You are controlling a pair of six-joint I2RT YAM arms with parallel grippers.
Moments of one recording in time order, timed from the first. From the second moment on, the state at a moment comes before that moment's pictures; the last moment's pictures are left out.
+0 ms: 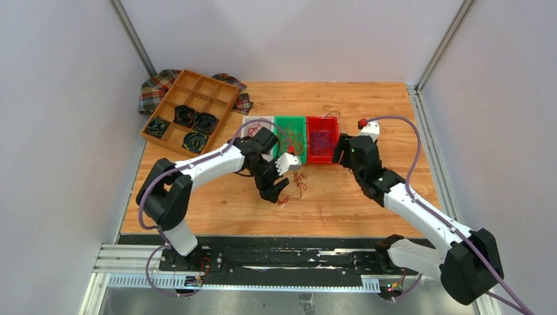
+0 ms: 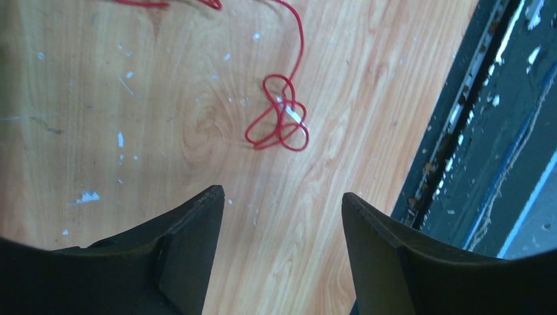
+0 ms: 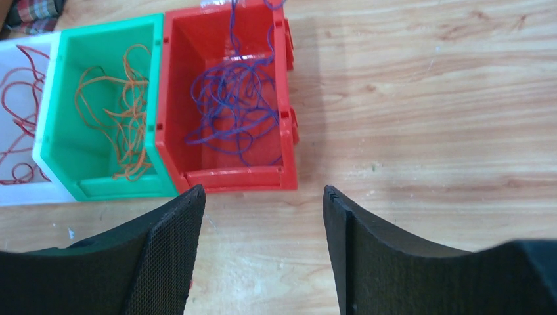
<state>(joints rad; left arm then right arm) -0.68 1.67 1.16 -0.76 0.51 0.51 0.51 1.10 0.72 -0.08 0.42 0.39</state>
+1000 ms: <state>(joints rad) -0.72 1.52 1.20 -0.81 0.57 0.64 0.55 0.88 0.54 -0.03 0.26 0.45</state>
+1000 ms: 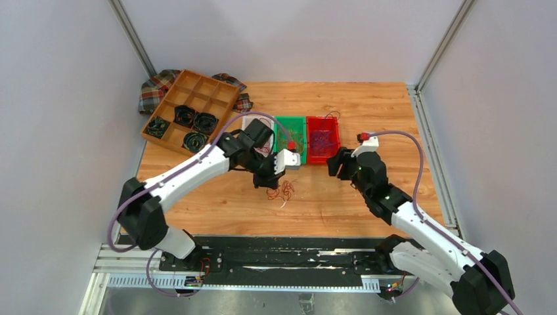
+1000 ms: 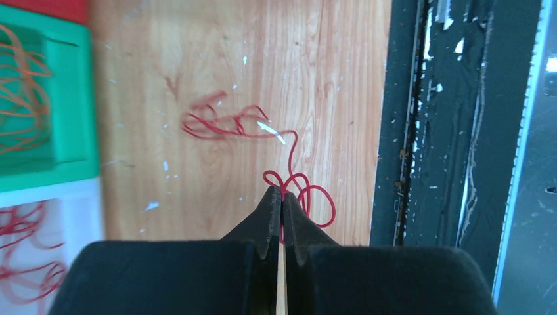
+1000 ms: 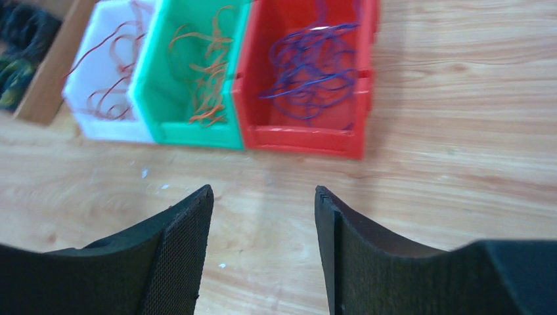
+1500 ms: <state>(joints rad) -0.72 1.37 1.52 -1.10 0.54 0.71 0.89 0.94 0.48 0.44 -0.20 0.18</state>
